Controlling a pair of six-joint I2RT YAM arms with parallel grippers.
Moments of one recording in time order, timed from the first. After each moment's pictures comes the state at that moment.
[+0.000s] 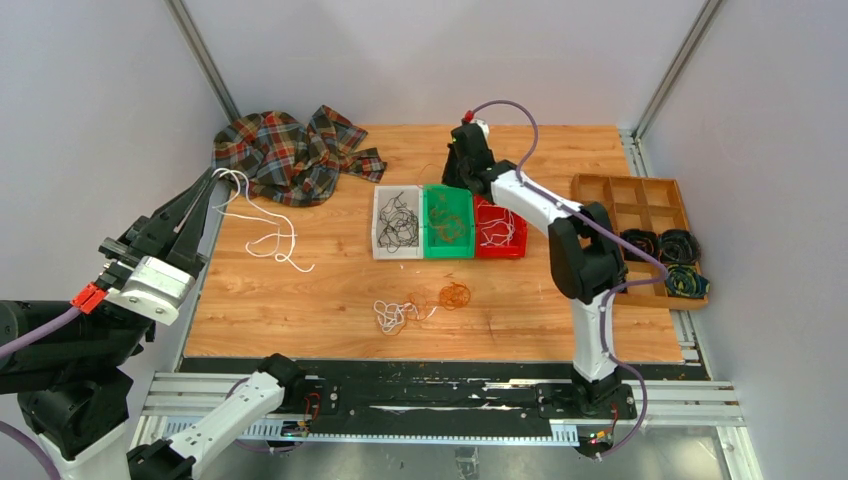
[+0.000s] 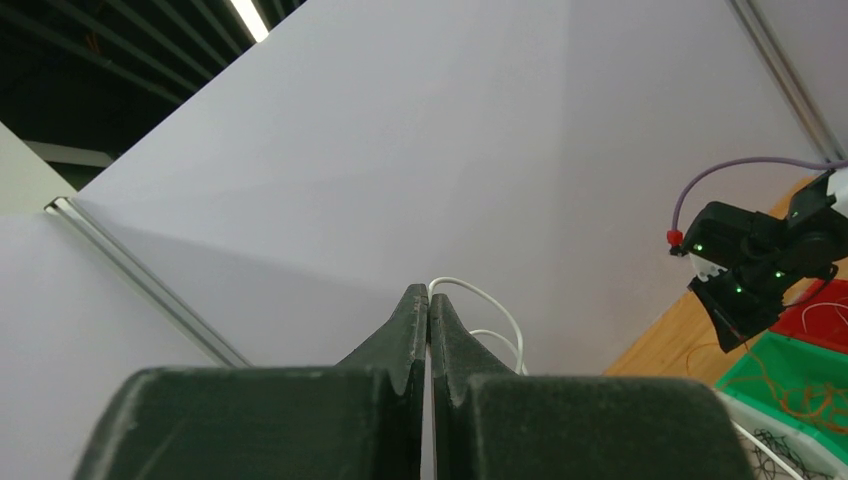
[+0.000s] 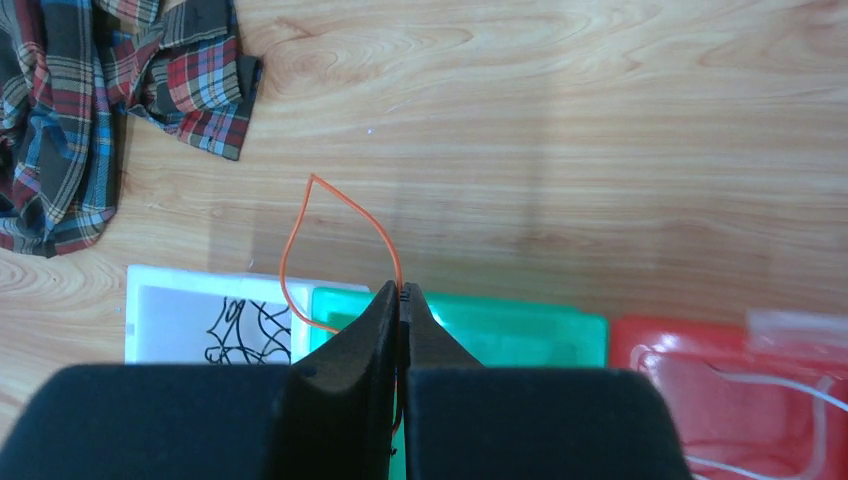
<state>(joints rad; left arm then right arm) -0.50 0.66 1.68 -0.57 0.15 0.74 0.52 2.11 1.71 -0.22 0.11 0.55</state>
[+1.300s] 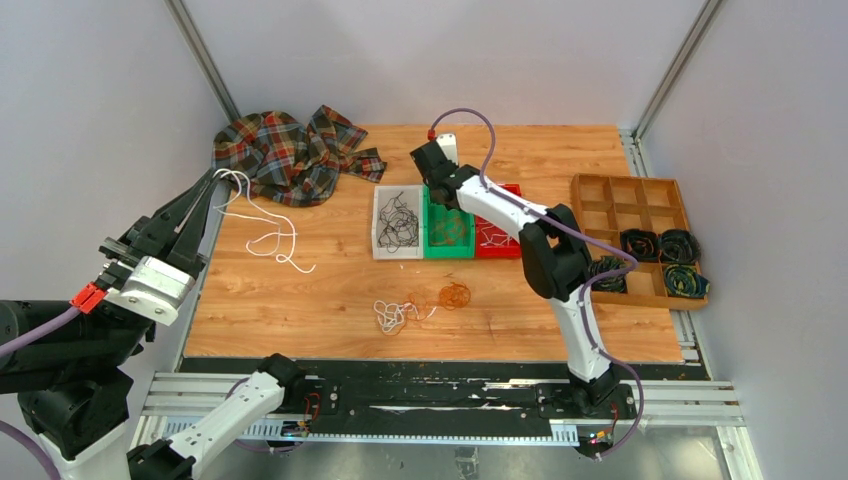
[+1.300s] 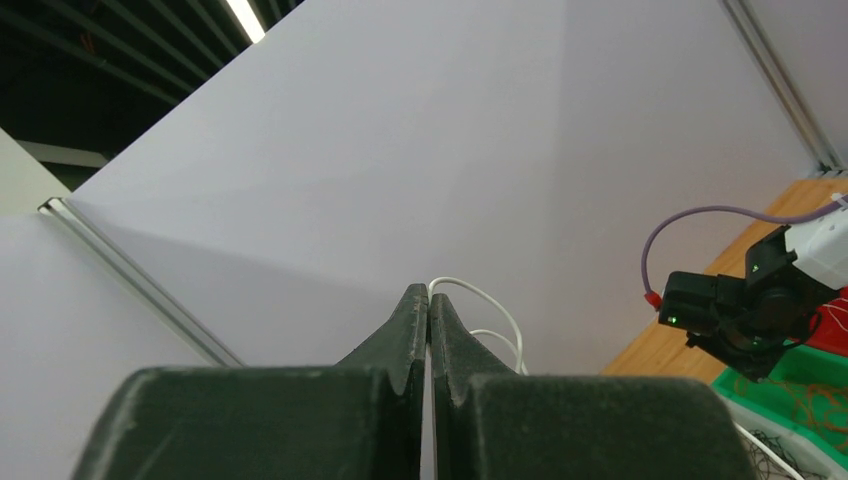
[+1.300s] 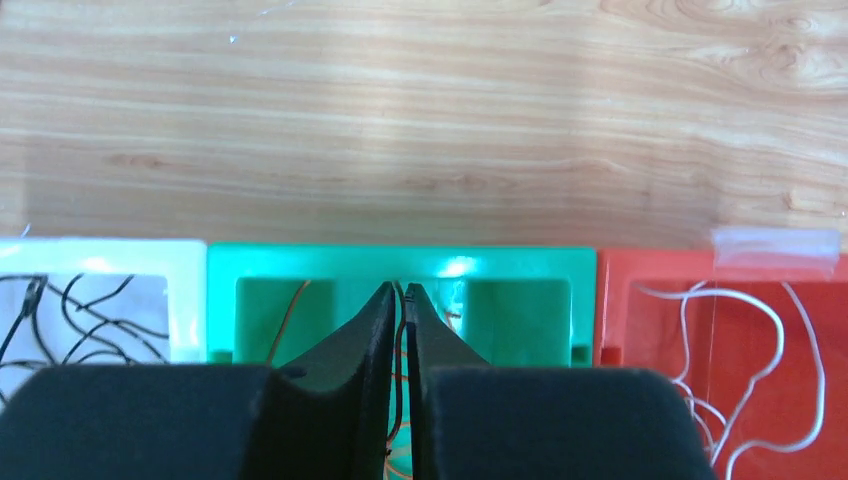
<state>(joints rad) -0.50 0.66 1.68 -0.57 0.15 0.73 0.66 2.21 1.84 -0.50 0.50 0.37</state>
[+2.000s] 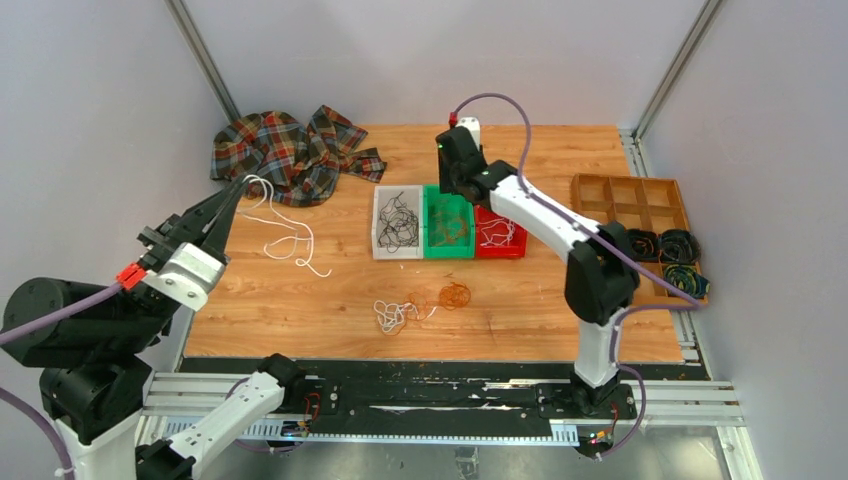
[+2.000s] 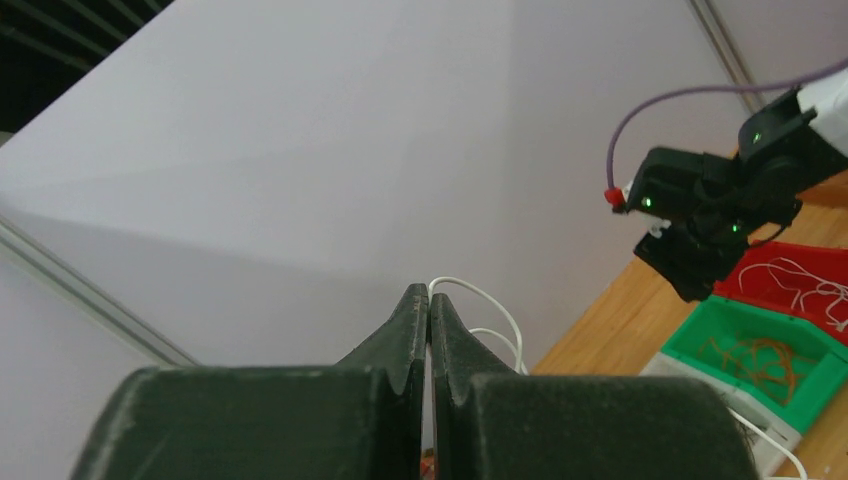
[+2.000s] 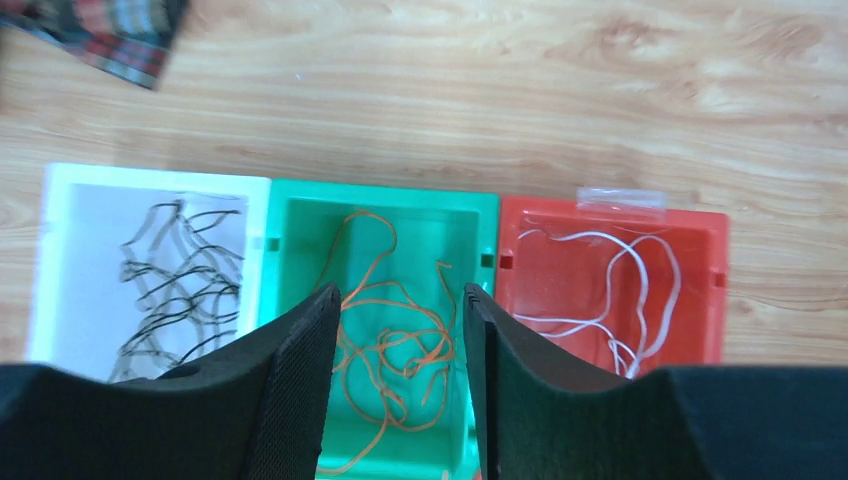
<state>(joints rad) -0.50 0.66 1.61 -0.59 0.18 0.70 0.64 1.96 1.69 -0.48 0.42 0.35</state>
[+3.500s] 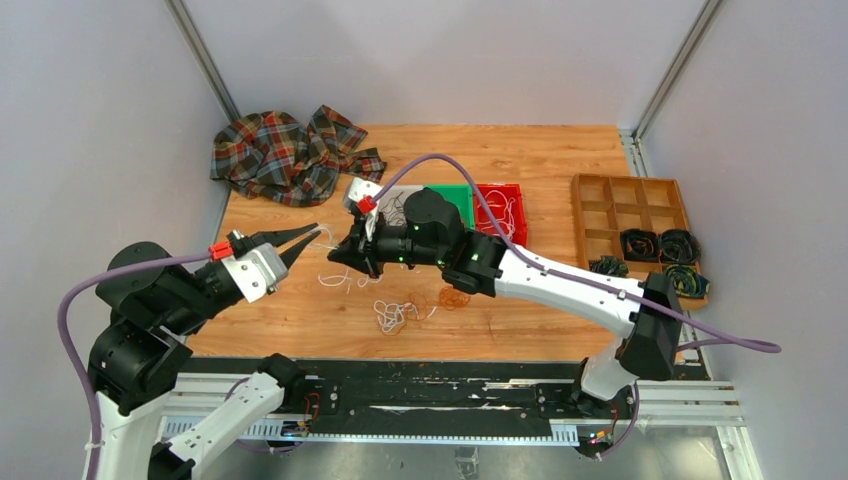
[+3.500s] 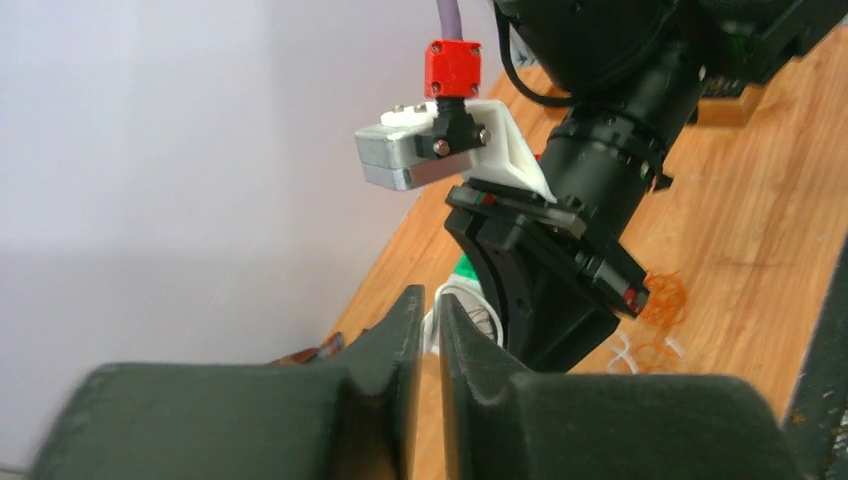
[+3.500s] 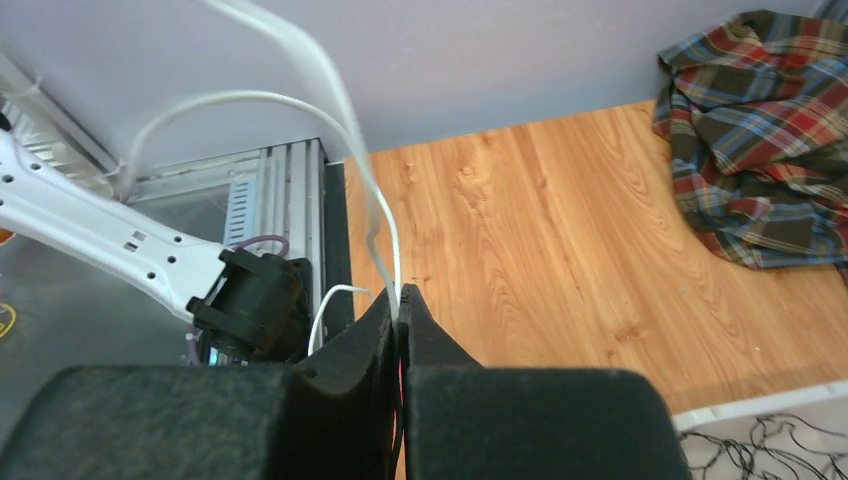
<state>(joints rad) -0.50 0.63 1.40 -0.75 0.43 0.57 1.14 1.57 1.42 0.05 -0.33 0.05</state>
